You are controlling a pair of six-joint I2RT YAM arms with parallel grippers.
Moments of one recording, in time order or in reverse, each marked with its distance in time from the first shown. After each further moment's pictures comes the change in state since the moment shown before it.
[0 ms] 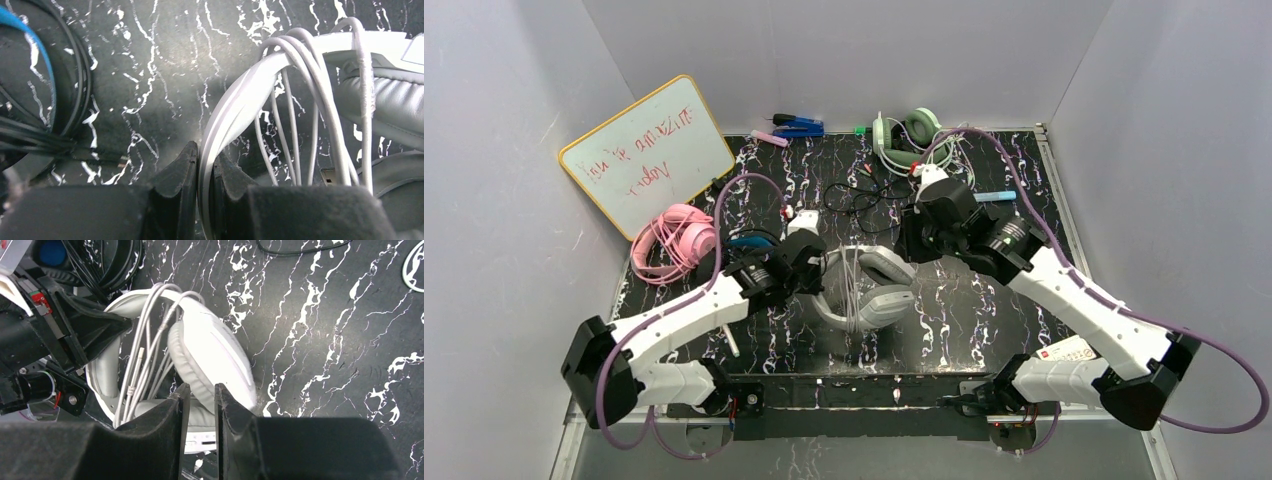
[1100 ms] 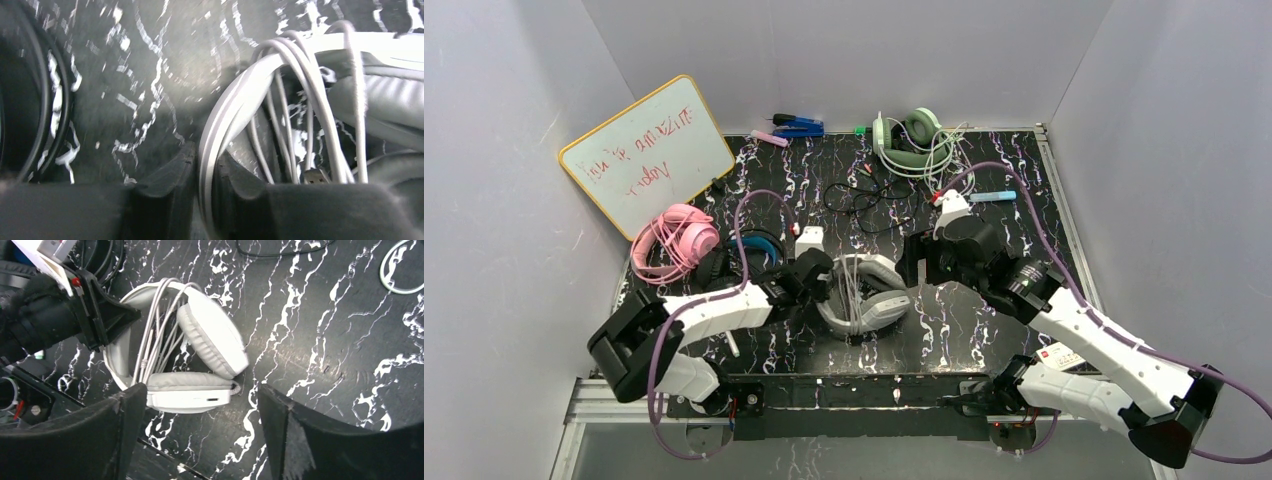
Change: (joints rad) left arm 0.001 0.114 -0.269 0.395 -0.110 0.016; right arm 0.000 -0.255 -0.323 0.189 0.064 -0.031
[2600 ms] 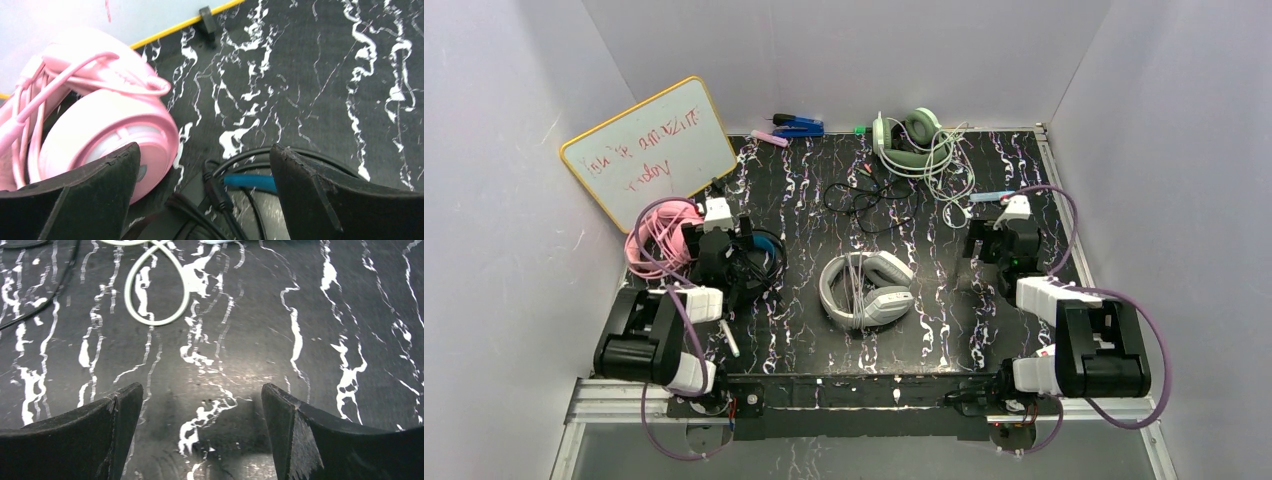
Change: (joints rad) left arm 0.721 0.056 -0.274 0.906 0.033 0.612; right arm -0.764 0.364 -0.530 1.019 -0.163 -0.351
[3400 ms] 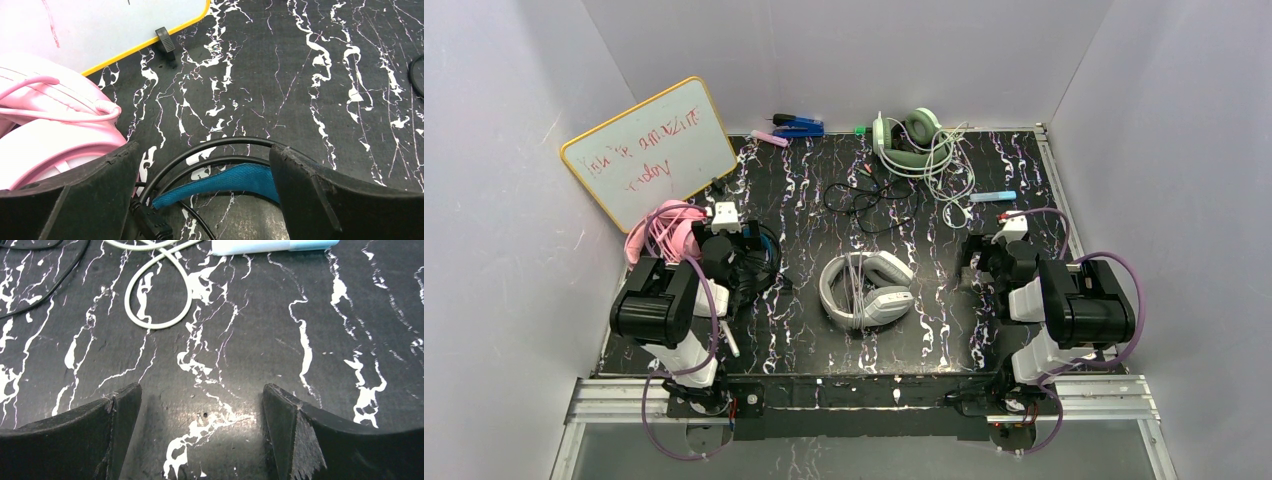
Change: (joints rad) left arm 0.016 0.246 -0.025 0.394 0.138 0.041; right arm -0.062 0.287 -0.205 0.665 -0.084 -0.035
